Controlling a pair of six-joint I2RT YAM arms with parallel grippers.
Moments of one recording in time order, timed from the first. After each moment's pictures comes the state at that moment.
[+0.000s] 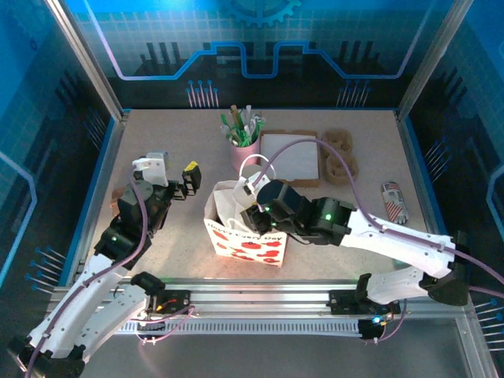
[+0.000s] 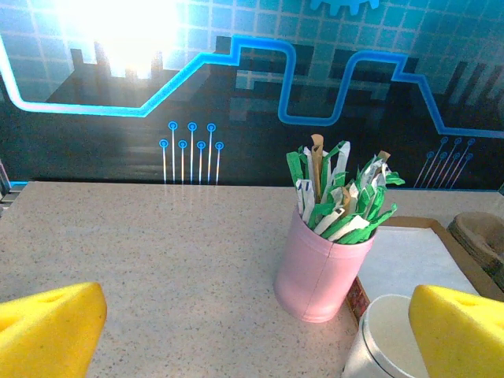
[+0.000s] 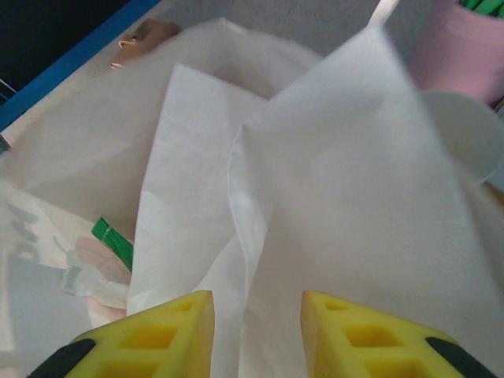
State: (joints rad) left arm -0.43 0.67 0.73 -0.21 -0.32 -0.20; right arm 1.14 1.27 1.27 -0.70 0.24 0.40
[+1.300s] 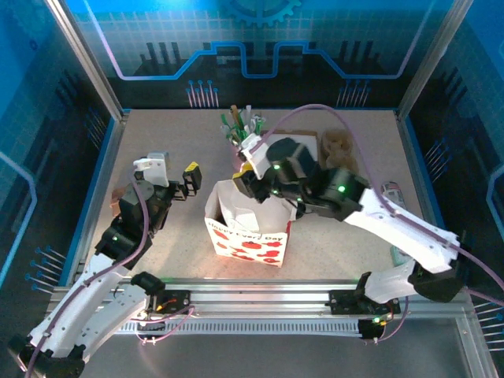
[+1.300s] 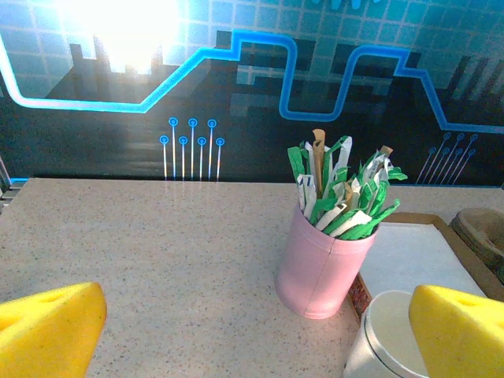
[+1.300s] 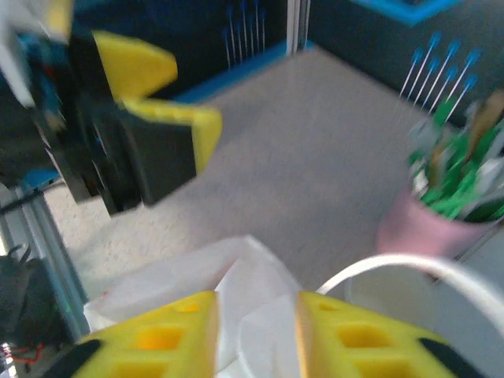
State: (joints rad) left arm -0.43 0.68 0.72 -0.21 -0.32 -0.20; right arm 1.02 1.35 1.61 -0.73 0.13 0.10
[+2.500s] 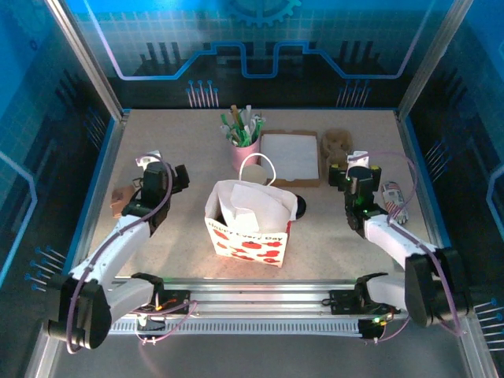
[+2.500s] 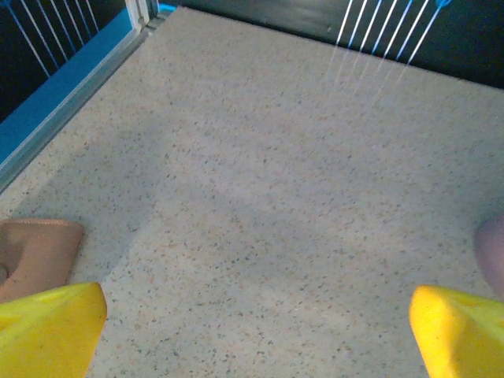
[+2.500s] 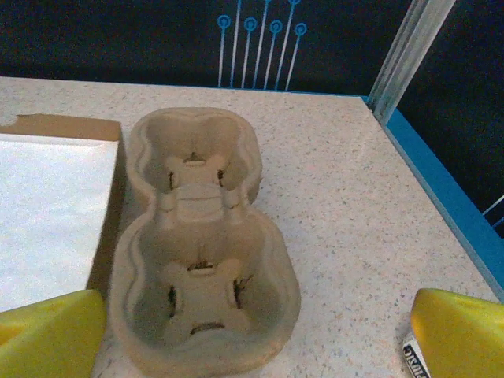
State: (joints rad) left arm -0.16 1.09 0.66 -0.15 -0.42 -0.38; right arm 0.19 1.24 0.52 0.35 0.44 0.00
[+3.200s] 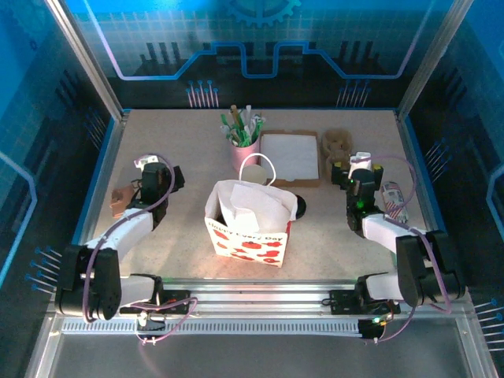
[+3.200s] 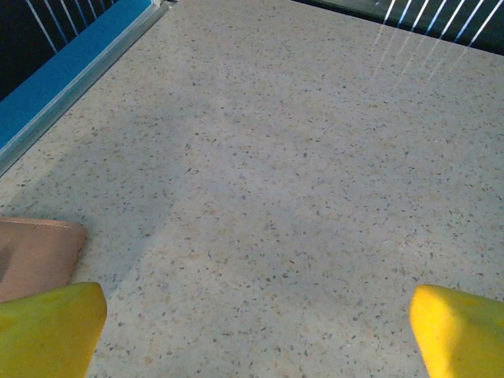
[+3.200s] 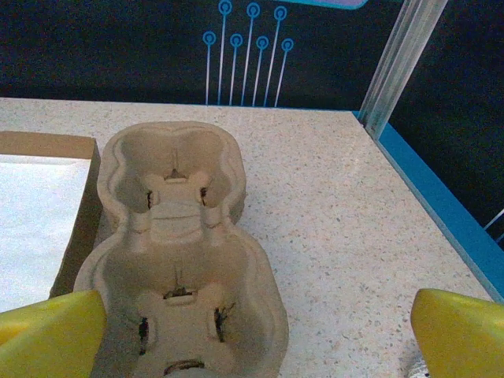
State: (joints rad) left arm -0.05 1.26 0.59 0.10 -0.37 -0.33; right arm 0.13 1.33 0.46 0.57 0.39 -0.03
